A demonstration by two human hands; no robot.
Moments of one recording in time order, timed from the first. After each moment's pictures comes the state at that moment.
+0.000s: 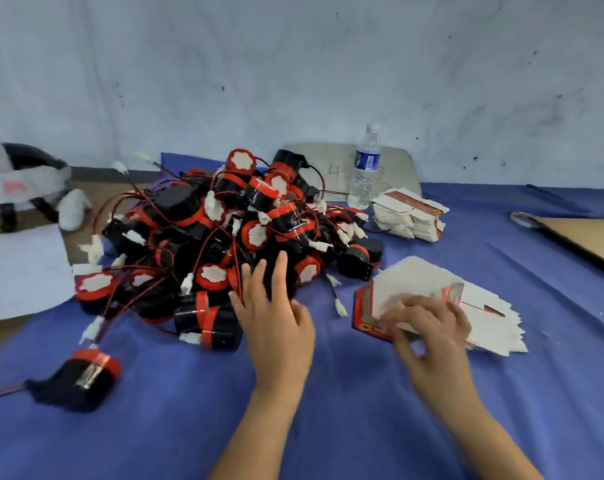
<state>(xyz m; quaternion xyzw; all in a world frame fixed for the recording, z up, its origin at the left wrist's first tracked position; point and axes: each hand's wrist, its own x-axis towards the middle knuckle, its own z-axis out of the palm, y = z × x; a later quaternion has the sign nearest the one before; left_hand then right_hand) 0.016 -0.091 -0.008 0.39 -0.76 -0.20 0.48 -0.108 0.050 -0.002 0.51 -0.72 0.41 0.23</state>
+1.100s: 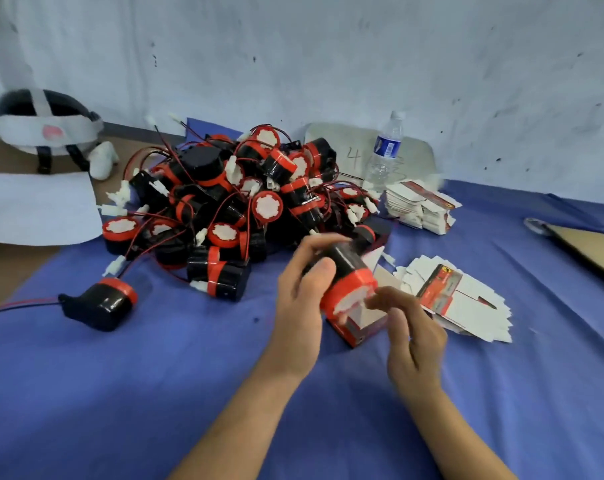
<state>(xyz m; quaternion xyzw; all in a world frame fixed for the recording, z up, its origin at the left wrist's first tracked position) 0.047 -0.033 0.037 0.04 -0.54 -0.69 0.48 -0.078 0.054 -0.013 0.53 -0.61 0.58 0.13</state>
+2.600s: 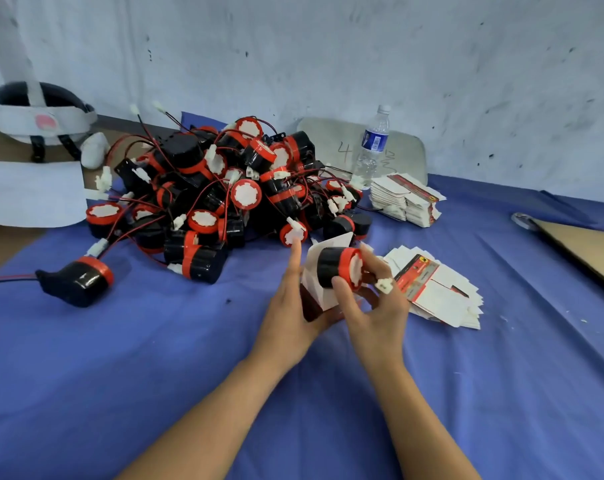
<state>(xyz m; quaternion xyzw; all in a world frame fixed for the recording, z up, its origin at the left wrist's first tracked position) 0.017 -0.021 -0.021 0.24 -0.76 -0.46 0.39 -0.081 0.054 -0.001 0.42 -0.65 0.63 0.03</state>
